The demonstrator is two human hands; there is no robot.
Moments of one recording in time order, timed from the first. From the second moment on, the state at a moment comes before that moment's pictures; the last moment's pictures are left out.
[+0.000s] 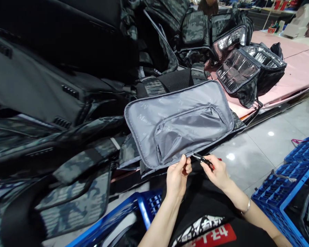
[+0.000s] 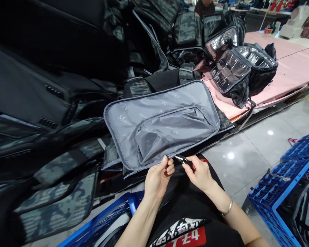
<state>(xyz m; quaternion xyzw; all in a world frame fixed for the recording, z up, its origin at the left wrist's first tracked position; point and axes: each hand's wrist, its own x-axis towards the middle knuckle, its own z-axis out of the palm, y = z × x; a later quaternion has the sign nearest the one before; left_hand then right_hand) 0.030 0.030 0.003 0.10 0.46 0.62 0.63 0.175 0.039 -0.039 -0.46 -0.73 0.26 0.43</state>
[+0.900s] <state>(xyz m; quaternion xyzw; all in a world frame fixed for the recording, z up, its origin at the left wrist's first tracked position) 0.004 0.019 0.004 0.08 0.53 0.70 0.47 0.191 0.061 -0.012 -0.38 -0.79 0.26 0.40</state>
